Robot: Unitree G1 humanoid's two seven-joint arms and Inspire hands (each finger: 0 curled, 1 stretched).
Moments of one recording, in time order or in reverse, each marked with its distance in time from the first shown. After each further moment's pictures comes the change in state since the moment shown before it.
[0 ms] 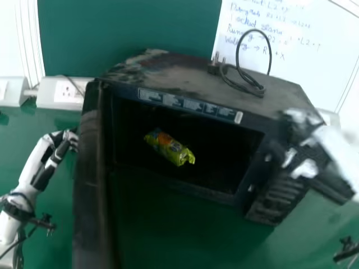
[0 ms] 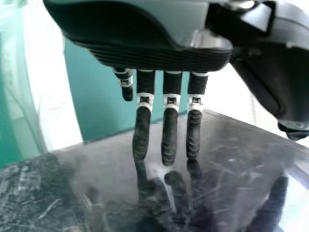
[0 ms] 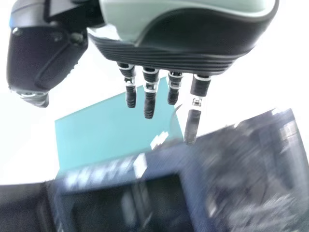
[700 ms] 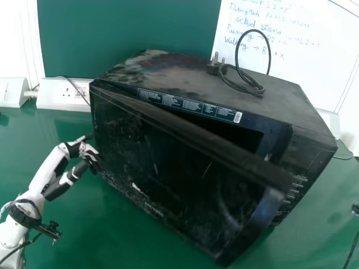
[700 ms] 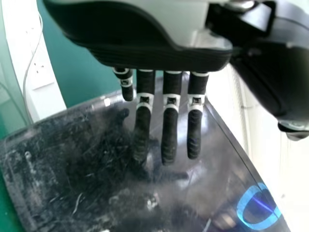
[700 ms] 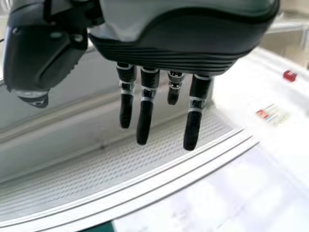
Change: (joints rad) left arm -0.002 0.016 -0.038 0.038 0.052 -0.107 -0.032; right arm -0.024 0.179 0.063 0.204 -0.157 -0.164 -0.720
